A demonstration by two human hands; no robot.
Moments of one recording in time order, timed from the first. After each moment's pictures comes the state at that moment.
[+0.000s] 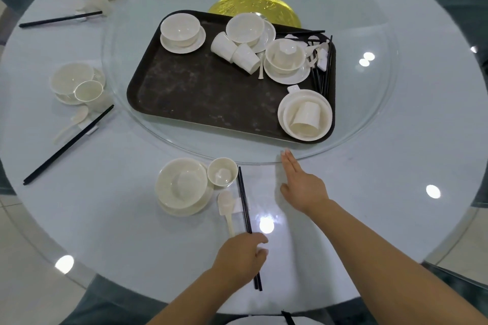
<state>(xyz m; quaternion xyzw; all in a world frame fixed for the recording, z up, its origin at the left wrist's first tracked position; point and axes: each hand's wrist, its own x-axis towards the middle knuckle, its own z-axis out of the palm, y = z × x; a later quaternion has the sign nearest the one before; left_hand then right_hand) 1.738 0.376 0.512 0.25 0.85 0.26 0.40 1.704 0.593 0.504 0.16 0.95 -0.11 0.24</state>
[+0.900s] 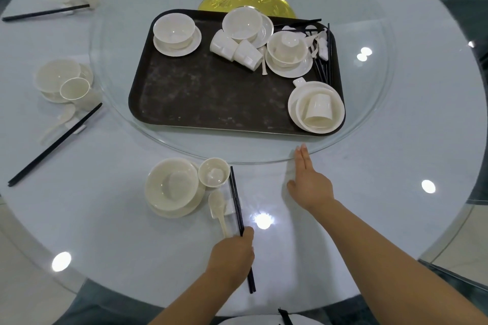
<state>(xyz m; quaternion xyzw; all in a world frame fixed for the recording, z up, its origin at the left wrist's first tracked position) 1.742 0.387 0.495 0.31 0.88 0.06 0.36 1.709 0.619 0.498 0.24 0.94 -0.11 0.23</state>
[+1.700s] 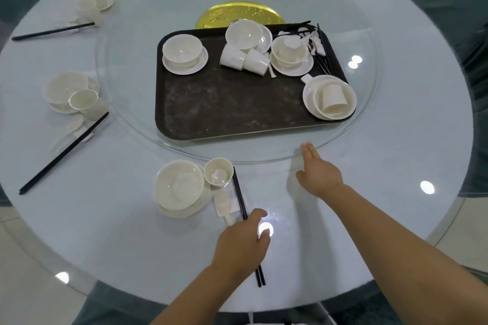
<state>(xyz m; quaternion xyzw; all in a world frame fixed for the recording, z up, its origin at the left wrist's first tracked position) 1.735 0.384 0.537 0.26 0.88 0.27 0.28 1.707 0.635 0.521 0.25 0.93 -0.11 0.23</state>
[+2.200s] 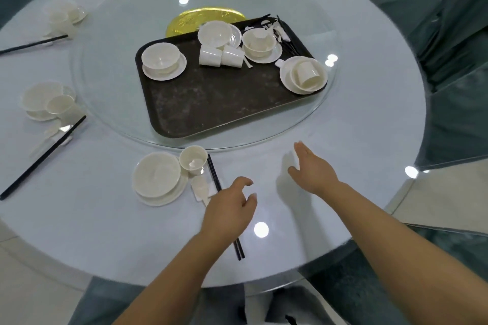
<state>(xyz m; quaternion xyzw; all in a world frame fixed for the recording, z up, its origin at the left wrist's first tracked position) 1.747 0.409 0.571 0.24 0.88 0.33 0.23 1.790 0.641 0.543 0.27 0.93 -0.20 0.15</state>
